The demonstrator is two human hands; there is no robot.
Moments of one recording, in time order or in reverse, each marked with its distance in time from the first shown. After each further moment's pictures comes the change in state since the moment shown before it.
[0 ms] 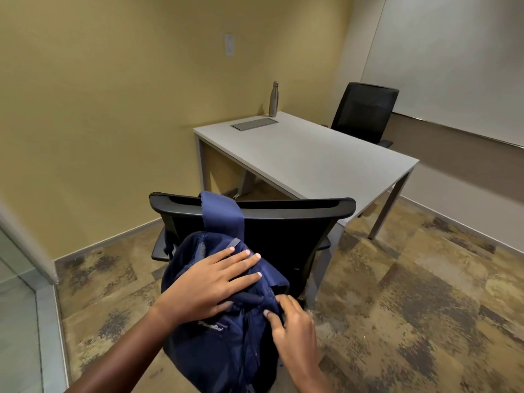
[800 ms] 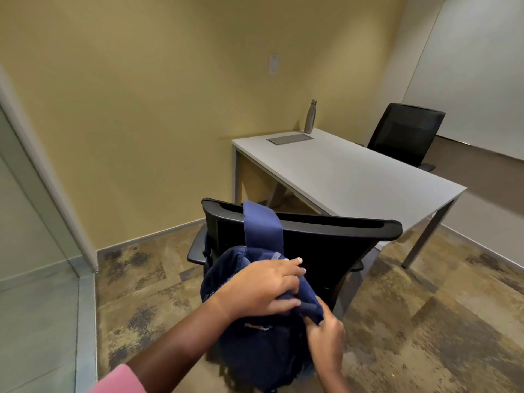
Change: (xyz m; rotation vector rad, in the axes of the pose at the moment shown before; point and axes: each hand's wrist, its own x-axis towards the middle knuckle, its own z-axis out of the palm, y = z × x) left_hand 0.015 0.003 -0.019 -0.463 0.099 -0.173; right_hand 0.029 0.018 0.034 0.147 0.083 0.296
